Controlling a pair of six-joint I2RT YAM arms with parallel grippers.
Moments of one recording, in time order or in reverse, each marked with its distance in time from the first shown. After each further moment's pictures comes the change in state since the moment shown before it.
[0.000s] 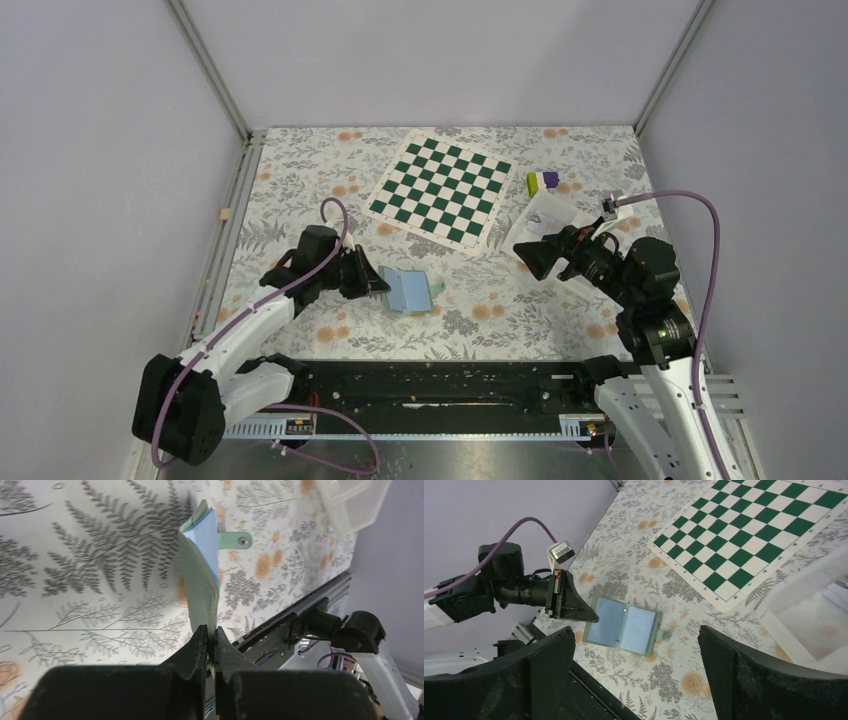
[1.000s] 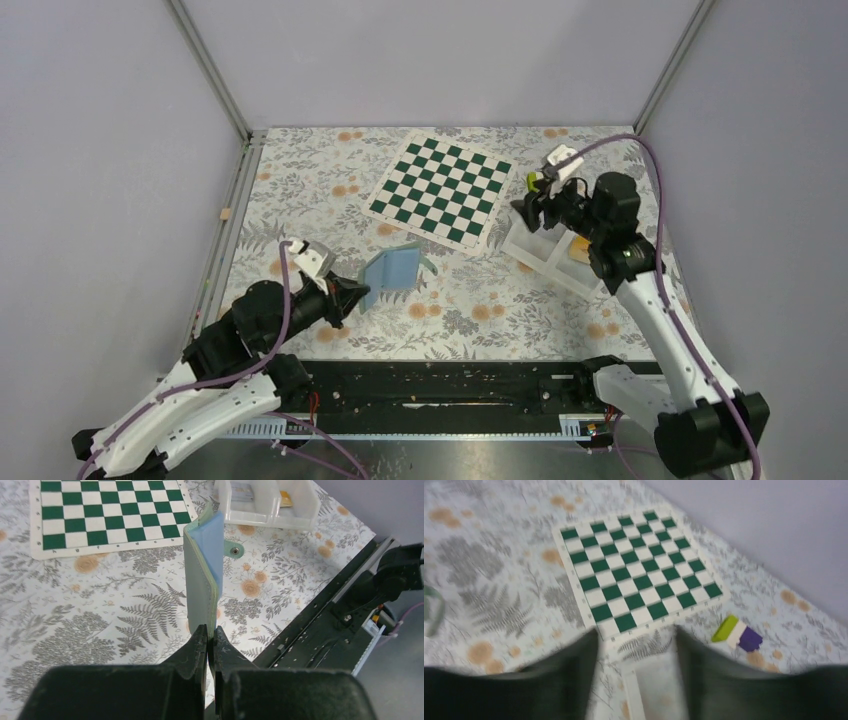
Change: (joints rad) left arm -0.507 -0.664 0.095 -0.224 -0.554 0.474; right arm -0.011 0.502 0.189 0.139 0.025 -0.851
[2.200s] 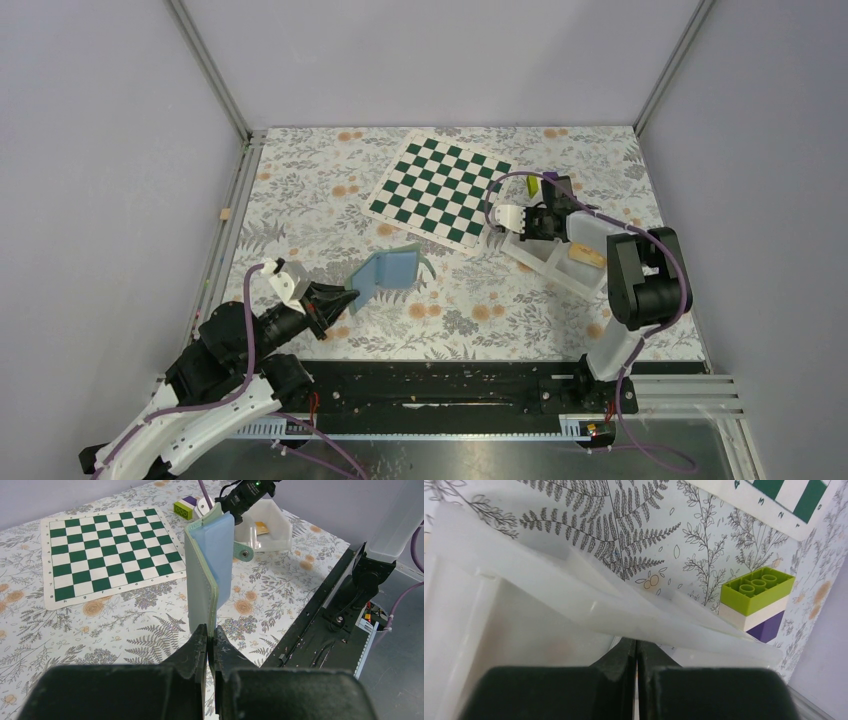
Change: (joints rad) left arm 0.002 -0.169 -0.028 0.034 0.079 0.103; right arm -0.055 0.715 0.044 -0.029 0.243 -1.019
